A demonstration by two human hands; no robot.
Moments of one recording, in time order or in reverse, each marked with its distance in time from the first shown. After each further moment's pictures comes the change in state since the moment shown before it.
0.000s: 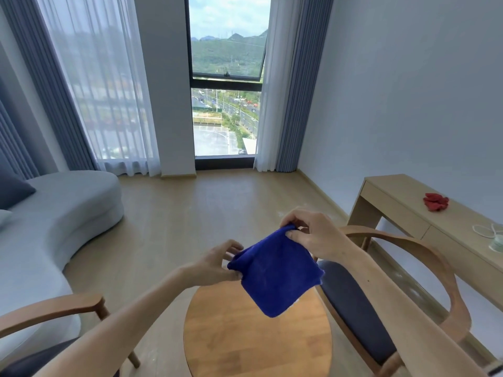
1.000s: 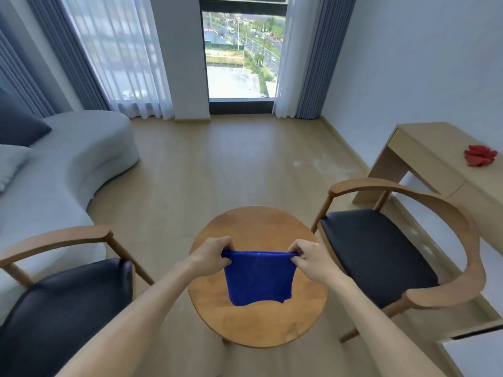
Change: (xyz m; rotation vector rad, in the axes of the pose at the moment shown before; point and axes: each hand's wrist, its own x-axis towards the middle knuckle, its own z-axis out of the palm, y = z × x) left_hand 0.018 -0.085 0.112 0.254 0.031 -0.186; right_hand -0.087 0.155 0.134 0.029 -0.239 0.358
